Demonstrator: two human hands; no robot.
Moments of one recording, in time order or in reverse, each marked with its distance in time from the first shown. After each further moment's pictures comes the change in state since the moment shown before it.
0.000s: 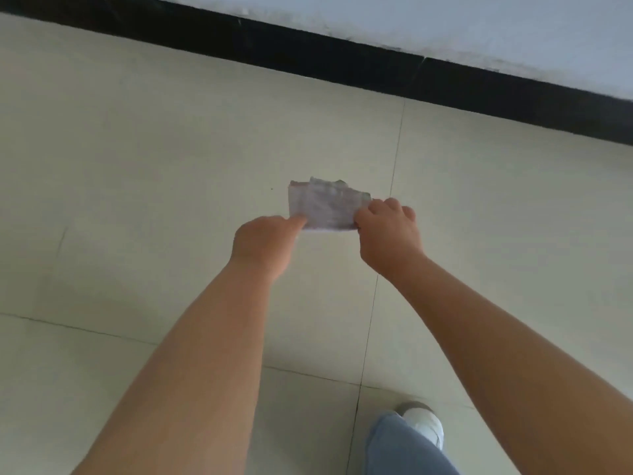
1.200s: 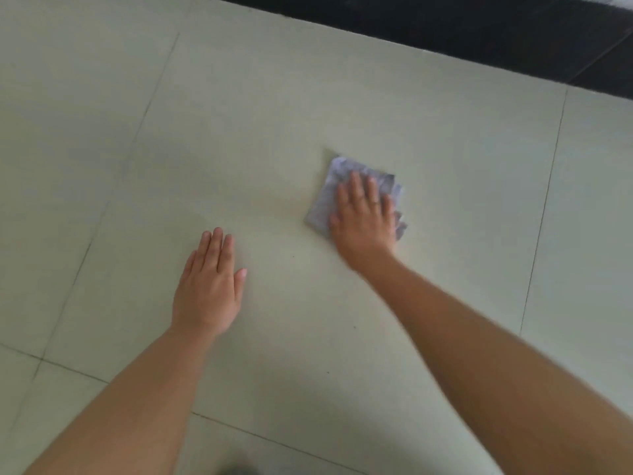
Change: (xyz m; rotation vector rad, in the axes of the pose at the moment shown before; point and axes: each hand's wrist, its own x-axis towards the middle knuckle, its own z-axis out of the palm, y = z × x) left_hand 0.010 -0.191 0.173 -0.149 0.025 -0.310; right_hand 0.194 -0.134 0.126 0.186 0.126 -0.009
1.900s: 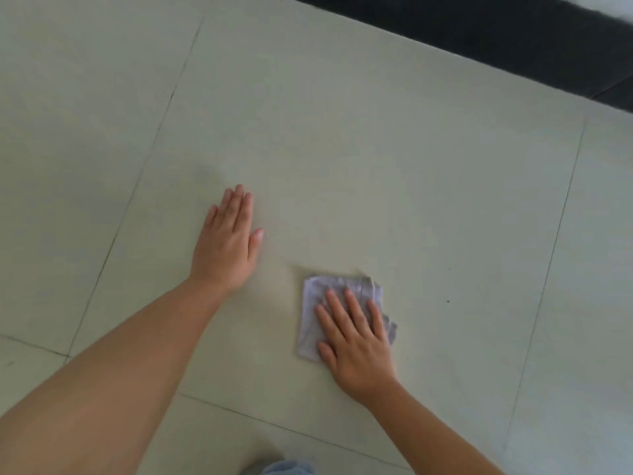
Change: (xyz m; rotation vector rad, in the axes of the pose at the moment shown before) left_hand 0.049 -0.034 -0.010 -0.198 0.127 0.047; right_hand -0.130 -0.024 0.063 -0.084 -0.063 -0.255
